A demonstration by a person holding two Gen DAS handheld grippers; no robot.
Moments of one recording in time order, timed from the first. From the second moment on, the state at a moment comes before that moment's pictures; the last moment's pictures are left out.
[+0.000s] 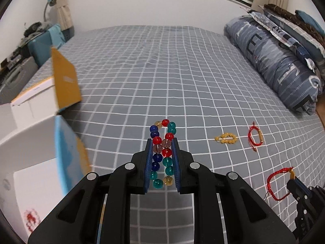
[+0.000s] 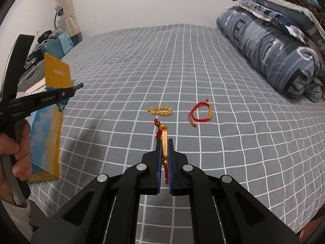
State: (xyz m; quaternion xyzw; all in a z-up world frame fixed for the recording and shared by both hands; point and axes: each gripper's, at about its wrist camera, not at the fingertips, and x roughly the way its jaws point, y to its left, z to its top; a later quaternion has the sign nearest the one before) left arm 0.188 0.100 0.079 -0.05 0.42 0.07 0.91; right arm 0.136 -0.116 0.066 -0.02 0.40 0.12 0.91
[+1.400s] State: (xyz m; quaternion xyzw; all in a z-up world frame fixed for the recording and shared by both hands) left arm -0.036 0.314 0.096 -0.12 0.37 0.26 0.88; right arm 0.067 0.206 0.106 -0.10 0.35 0.34 0.86
